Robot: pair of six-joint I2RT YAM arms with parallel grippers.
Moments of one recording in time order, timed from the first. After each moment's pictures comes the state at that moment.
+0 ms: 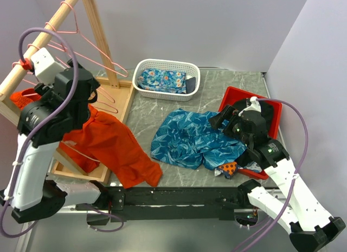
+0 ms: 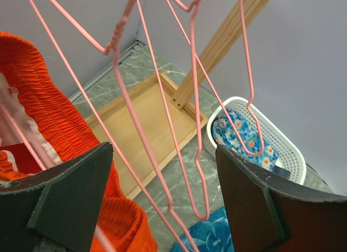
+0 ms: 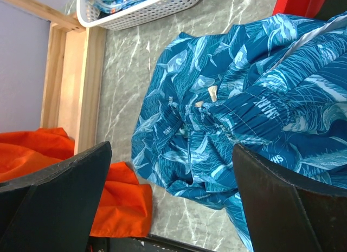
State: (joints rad) left arm -0.65 1.21 2.02 -1.29 -1.08 -0.83; right arm 0.43 0.76 0.88 -0.59 0.11 0.77
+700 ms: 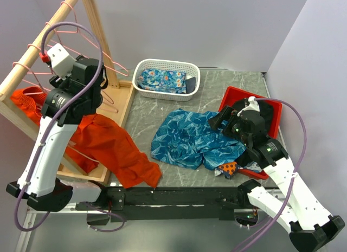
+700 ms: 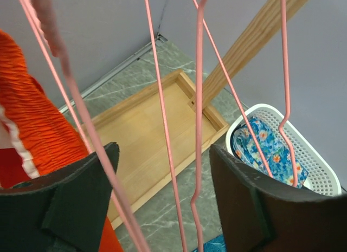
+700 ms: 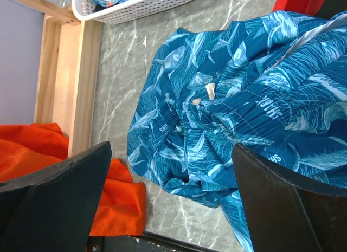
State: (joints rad) left arm -0.48 1.29 1.89 -1.14 -1.02 -0.80; right arm 0.43 0.77 0.88 -0.59 0.10 0.74
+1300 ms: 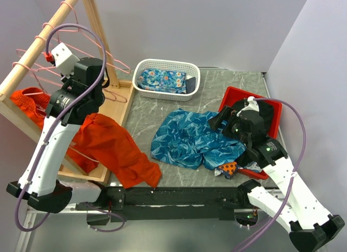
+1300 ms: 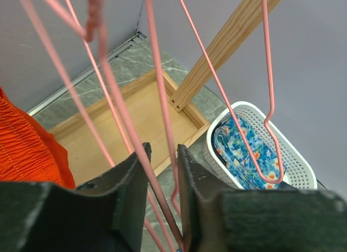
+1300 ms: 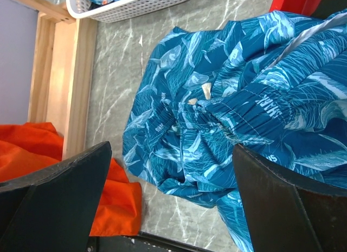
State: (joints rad) left arm -0.47 1.28 1.81 -0.99 -0.95 -0.78; right arm 0.43 0.78 0.87 -0.59 0.11 0.73
